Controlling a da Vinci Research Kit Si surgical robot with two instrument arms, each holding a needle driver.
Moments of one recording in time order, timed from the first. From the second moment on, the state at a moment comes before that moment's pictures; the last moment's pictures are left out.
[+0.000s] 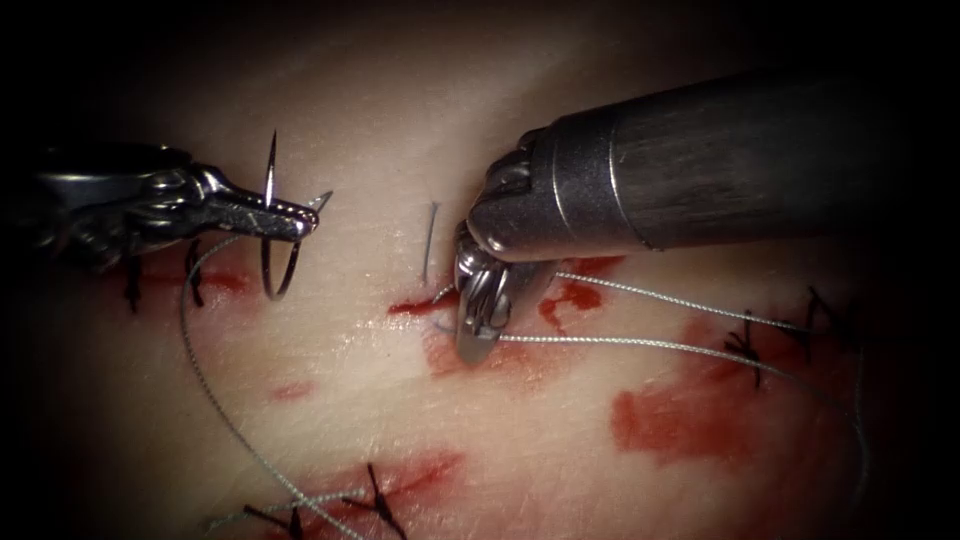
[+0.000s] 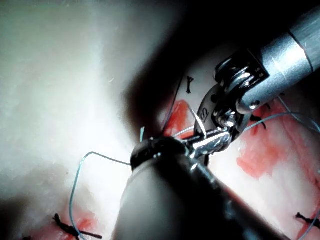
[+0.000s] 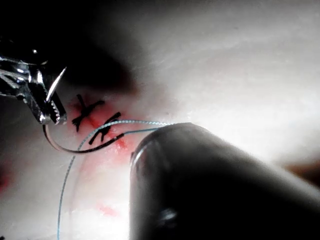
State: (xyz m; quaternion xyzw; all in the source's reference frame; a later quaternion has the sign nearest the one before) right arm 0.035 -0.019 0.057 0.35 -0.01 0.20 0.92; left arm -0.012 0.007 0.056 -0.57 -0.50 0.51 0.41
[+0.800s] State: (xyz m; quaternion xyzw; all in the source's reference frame) right arm 0.037 -0.019 0.058 0.33 -0.02 0.22 0.92; left arm -0.012 0.007 0.056 -0.57 -0.50 0.51 0.41
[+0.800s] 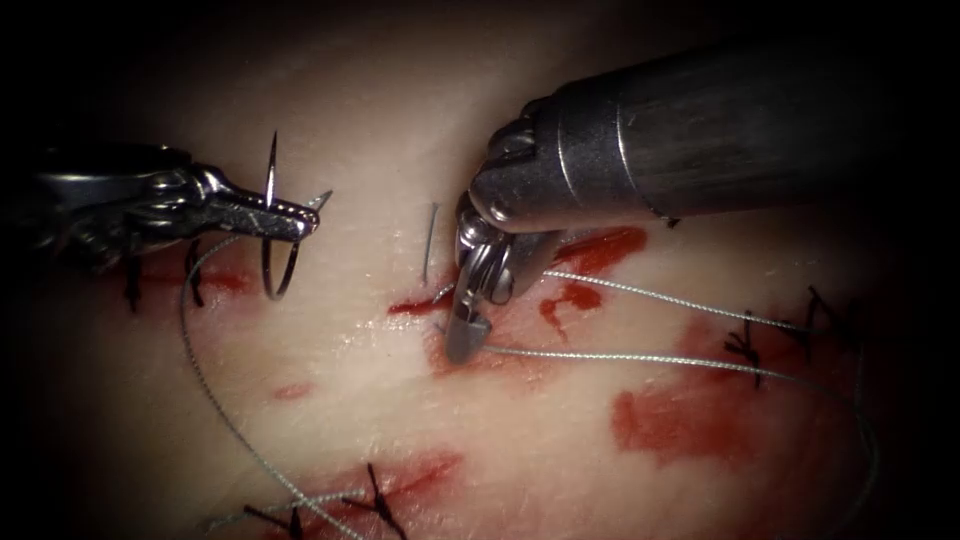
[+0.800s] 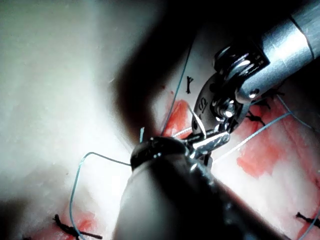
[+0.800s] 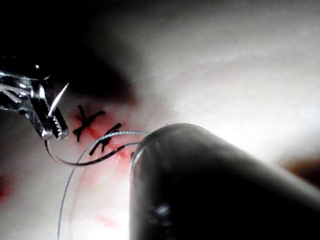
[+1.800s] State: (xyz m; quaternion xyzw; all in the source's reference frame) right arm 0.012 -0.020 0.057 0.32 -0.07 0.32 0.89; left arm -0.013 0.007 0.056 -0.59 -0.48 0.53 0.38
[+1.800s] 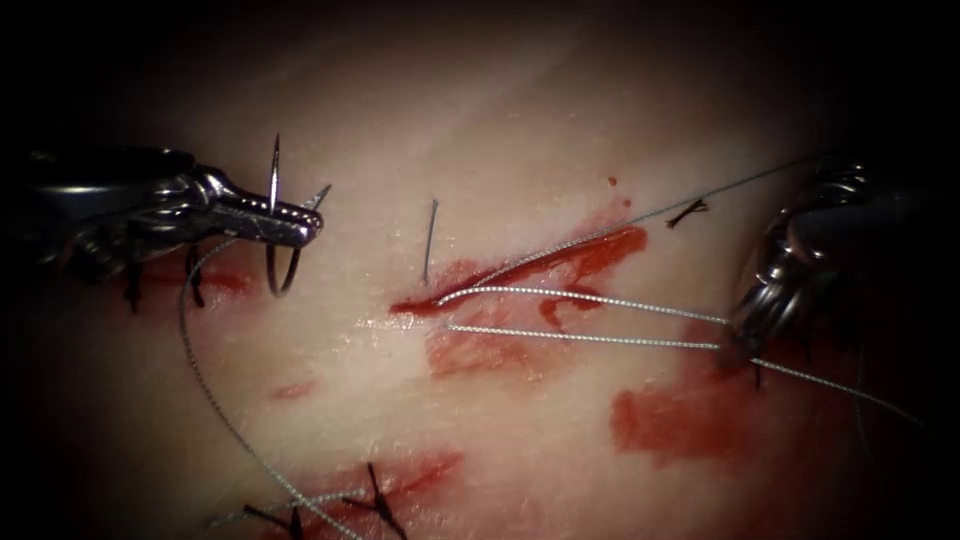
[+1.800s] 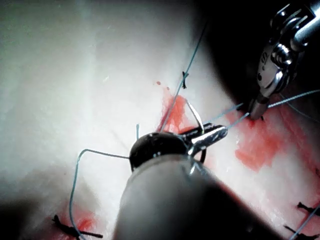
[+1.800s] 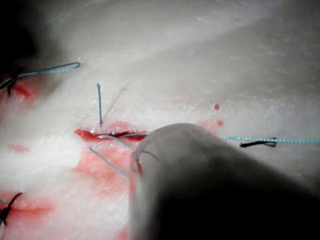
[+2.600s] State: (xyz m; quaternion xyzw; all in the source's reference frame) right arm -0.001 -0.016 0.051 0.24 0.01 0.31 0.92; left arm -0.013 0.007 0.057 -0.59 -0.48 0.53 0.38
